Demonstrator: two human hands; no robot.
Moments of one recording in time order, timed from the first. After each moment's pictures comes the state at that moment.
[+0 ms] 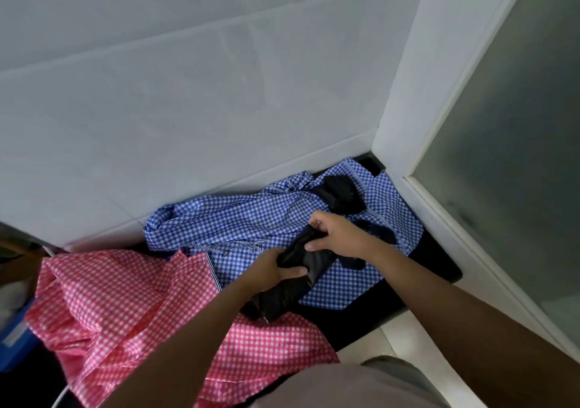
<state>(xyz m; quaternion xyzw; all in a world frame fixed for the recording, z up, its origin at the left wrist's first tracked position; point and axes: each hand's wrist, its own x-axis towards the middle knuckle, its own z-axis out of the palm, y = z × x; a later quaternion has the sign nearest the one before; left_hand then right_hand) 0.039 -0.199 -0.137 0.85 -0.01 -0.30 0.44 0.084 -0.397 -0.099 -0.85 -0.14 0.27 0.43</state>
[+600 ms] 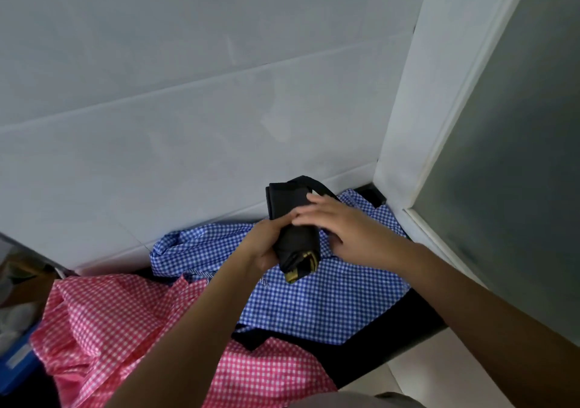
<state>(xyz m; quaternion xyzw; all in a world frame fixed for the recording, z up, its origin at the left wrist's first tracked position) 0.081 -0.235 -0.014 0.50 0.17 -0.23 0.82 0.086 -0.420 0.000 -0.88 -0.39 0.03 0.27</state>
